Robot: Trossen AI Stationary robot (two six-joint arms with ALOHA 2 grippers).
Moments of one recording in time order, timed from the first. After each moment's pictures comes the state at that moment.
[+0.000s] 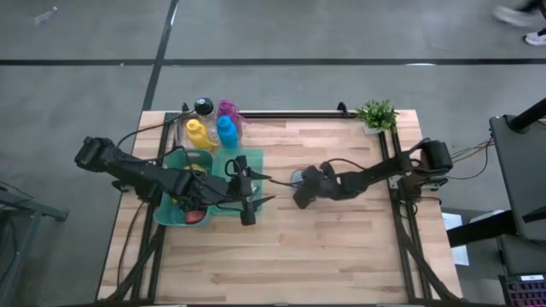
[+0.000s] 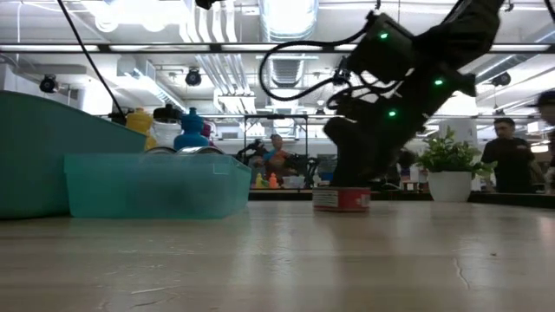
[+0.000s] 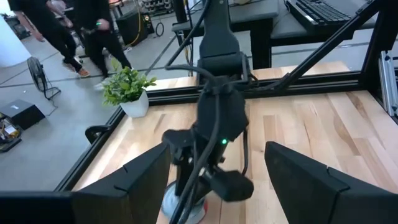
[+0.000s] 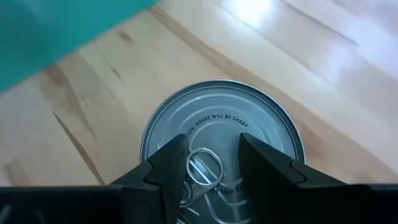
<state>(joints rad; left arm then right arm) -0.30 1.36 1.03 0.00 -0.50 0.05 0.08 1.73 0.74 0.04 0.53 0.68</state>
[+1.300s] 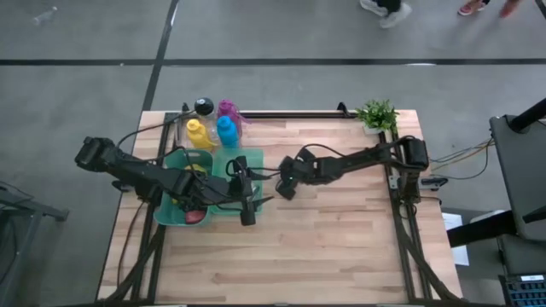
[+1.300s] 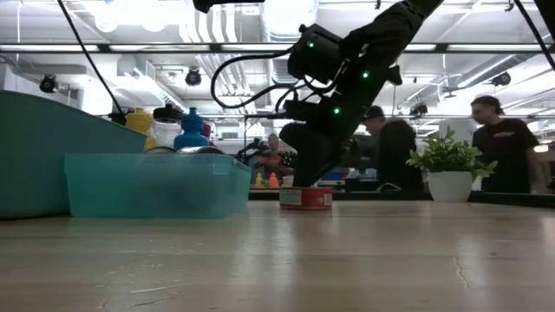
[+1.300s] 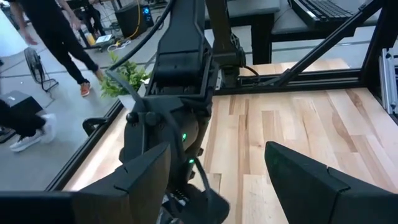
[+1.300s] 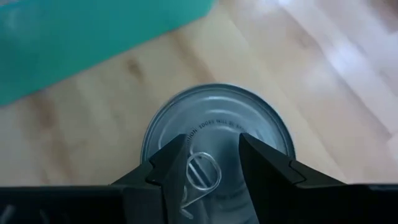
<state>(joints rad) -0.30 1.36 1.03 -0.02 -0.50 0.01 -0.06 1.90 1.11 -0.23 0.37 0.38</state>
